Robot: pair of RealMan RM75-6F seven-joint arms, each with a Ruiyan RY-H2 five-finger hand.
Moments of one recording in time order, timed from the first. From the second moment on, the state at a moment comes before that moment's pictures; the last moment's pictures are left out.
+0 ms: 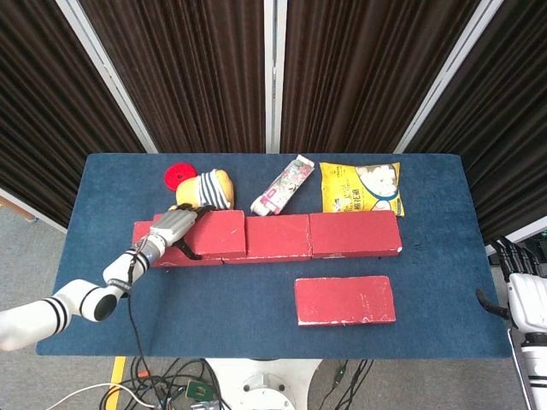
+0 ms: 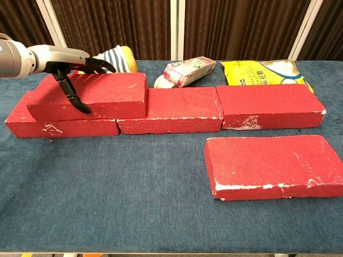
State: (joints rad) left arm -0.90 -1.39 -0.16 -1.32 1.10 0.51 -0.15; right arm 0.10 -1.09 0.09 -1.52 -1.41 1.37 0.15
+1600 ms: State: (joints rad) left arm -0.92 -1.39 -0.15 -1.33 1.14 0.49 -0.19; right arm 0.10 -1.09 0.09 -1.52 -1.40 1.37 0.16
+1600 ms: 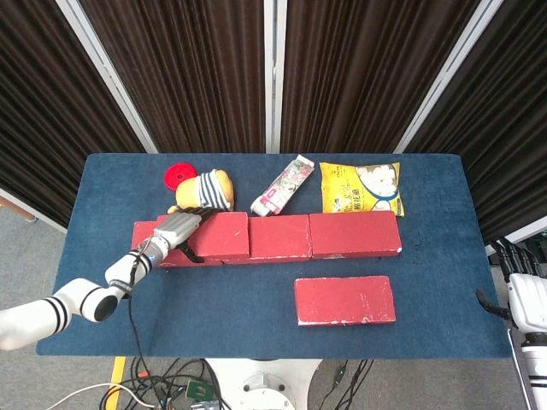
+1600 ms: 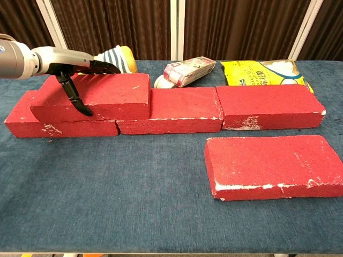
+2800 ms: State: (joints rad) left arm -0.86 -1.26 -0.16 -1.49 1.16 0.66 -0.15; right arm 0.10 -1.07 0.09 -1.54 -1.43 1.40 0.16
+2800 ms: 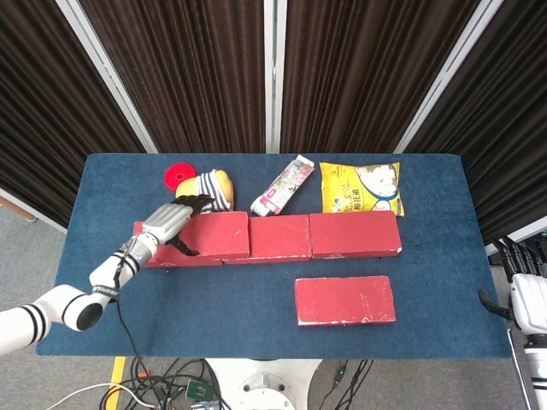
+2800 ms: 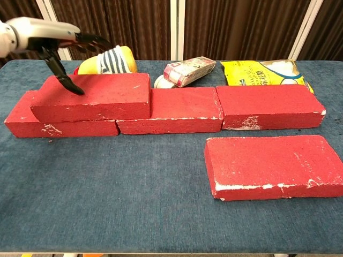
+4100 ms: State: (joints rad) left arm -0.24 -1.11 0.06 -1.64 1.38 1.40 0.00; right arm 0.43 -1.17 0.03 -1.89 -1.32 0.87 -0.39
